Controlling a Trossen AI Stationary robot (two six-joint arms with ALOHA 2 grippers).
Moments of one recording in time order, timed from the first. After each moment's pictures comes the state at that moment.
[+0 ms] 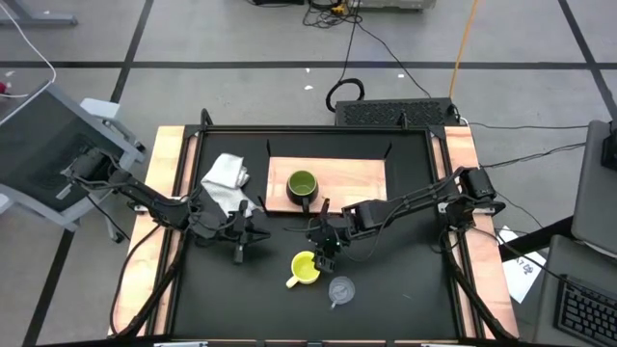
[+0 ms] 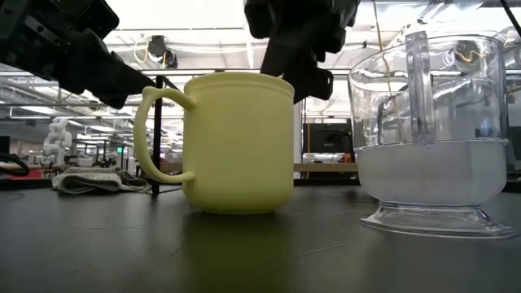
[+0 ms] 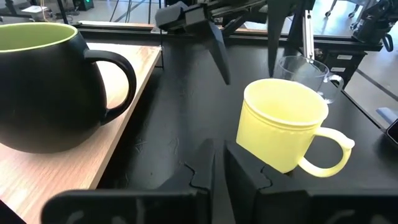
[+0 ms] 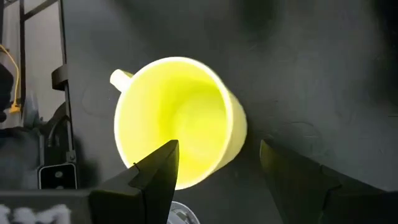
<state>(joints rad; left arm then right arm) -0.42 1.12 0.24 0.59 -0.34 -0.18 0.22 1.83 1.36 -0.49 -0.13 0.57</state>
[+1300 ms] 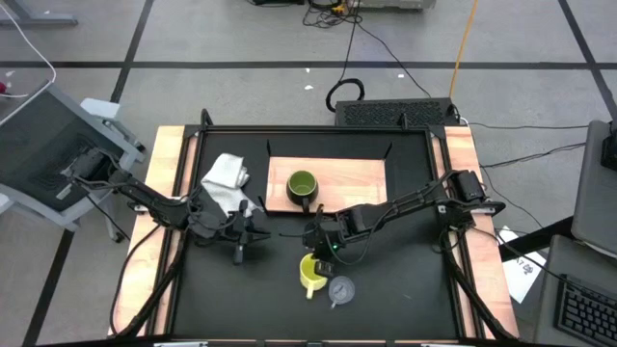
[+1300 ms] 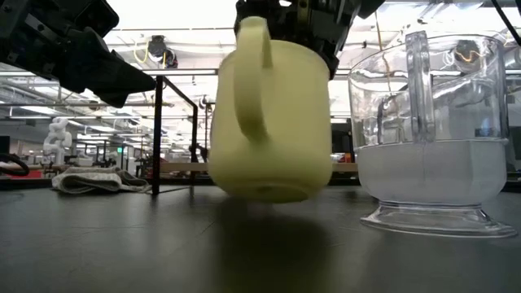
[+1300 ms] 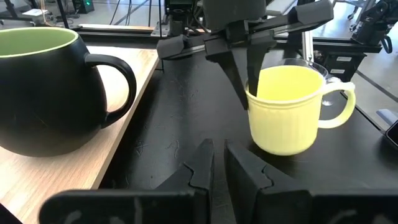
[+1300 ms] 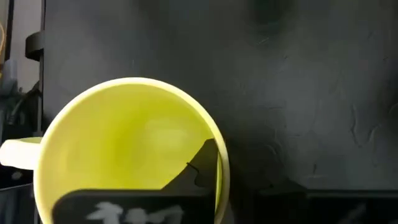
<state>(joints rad) -0.42 1.12 0.24 0.60 -0.35 -0.17 0.22 1.91 1.36 -0.44 -0.16 0.42</state>
